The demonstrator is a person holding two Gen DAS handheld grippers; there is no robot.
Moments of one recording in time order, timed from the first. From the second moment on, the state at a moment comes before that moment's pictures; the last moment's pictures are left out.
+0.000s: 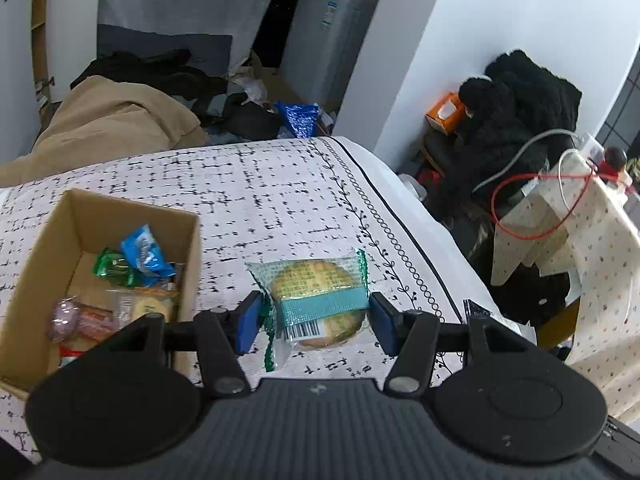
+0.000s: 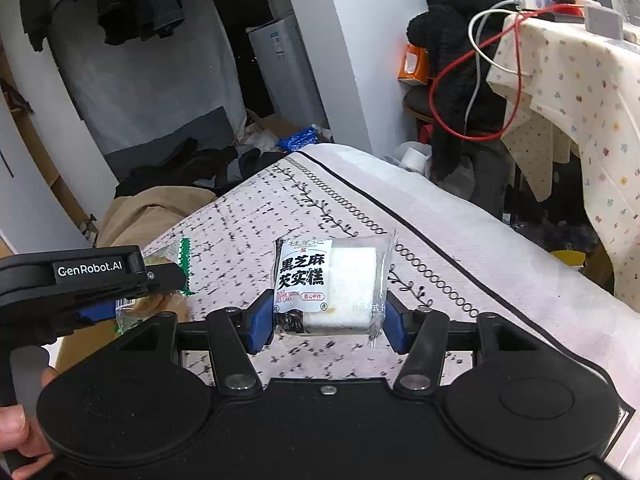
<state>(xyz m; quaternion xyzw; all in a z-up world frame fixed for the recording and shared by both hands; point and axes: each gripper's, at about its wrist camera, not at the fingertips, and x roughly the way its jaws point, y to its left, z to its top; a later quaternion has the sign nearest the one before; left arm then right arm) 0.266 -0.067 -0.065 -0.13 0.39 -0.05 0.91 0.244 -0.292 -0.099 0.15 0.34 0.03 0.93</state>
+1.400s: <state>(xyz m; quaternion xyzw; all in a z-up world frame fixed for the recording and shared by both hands) 0.296 0.097 -0.083 -0.25 0.38 0.10 0.89 0.301 -0.120 -0.096 0.11 0.36 0.14 0.91</state>
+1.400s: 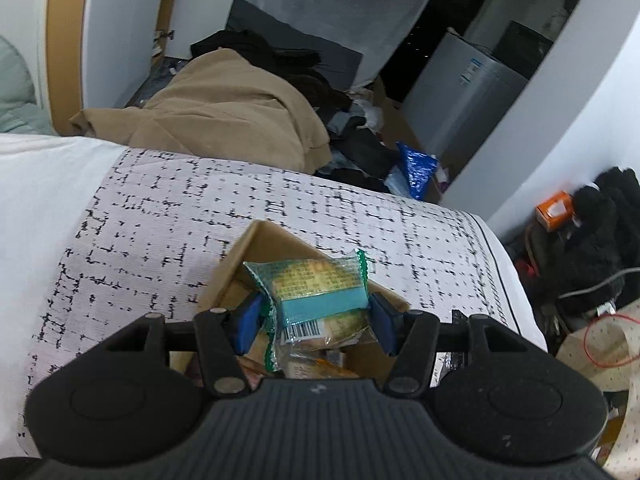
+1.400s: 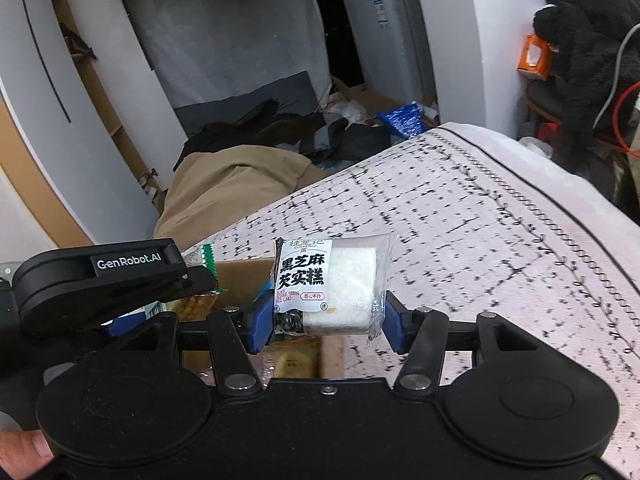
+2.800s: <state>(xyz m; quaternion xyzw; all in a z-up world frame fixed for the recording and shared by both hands) 0.247 0.113 0.011 -0.20 0.38 0.14 0.89 0.258 -0.153 -0.029 0.18 0.35 0.19 0.90</state>
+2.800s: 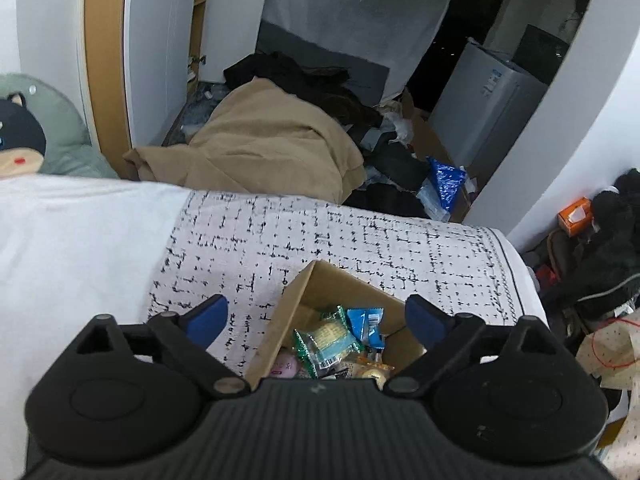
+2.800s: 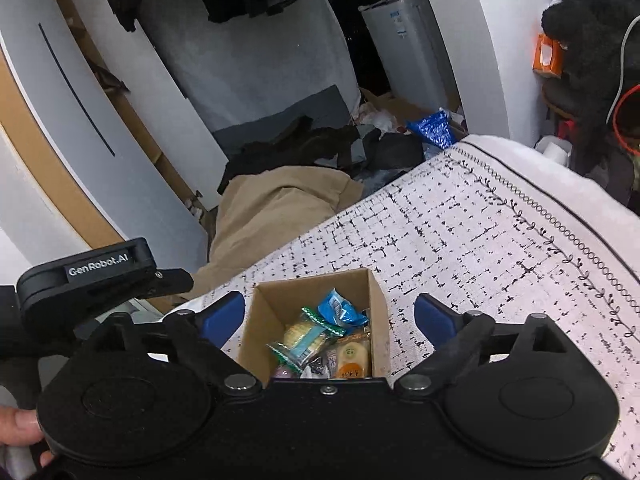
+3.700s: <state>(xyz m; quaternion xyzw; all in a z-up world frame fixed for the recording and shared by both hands) 0.144 0.115 0.073 -0.15 0.37 0.08 0.91 0.170 -0.183 0.024 0.15 0.33 0.19 0.91</state>
